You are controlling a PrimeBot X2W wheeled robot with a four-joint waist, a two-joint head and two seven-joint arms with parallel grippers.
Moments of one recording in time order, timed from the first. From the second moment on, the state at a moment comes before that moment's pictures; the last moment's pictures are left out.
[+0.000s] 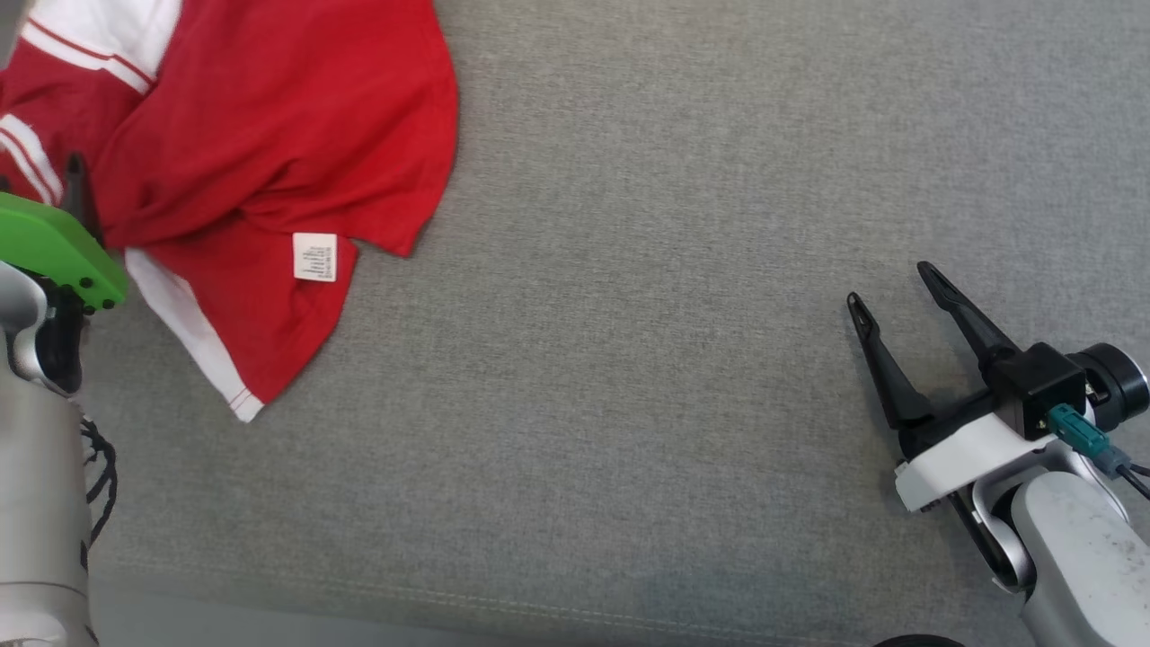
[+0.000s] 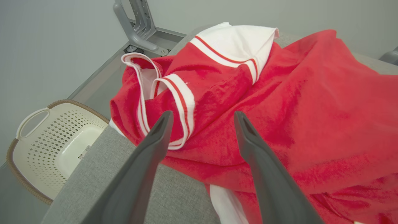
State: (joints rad) left arm -0.84 0.28 0.12 0.87 -0.31 -0.11 0.09; right arm -0.27 -0.36 0.26 0.19 0.20 0.13 -0.26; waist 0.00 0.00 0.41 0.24
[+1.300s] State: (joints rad) left arm -1.05 0.32 -0.03 0.91 -0.29 -0.12 -0.08; right arm -0.20 -0.26 0.26 0.20 0.23 0.13 -0.26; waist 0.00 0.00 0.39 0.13
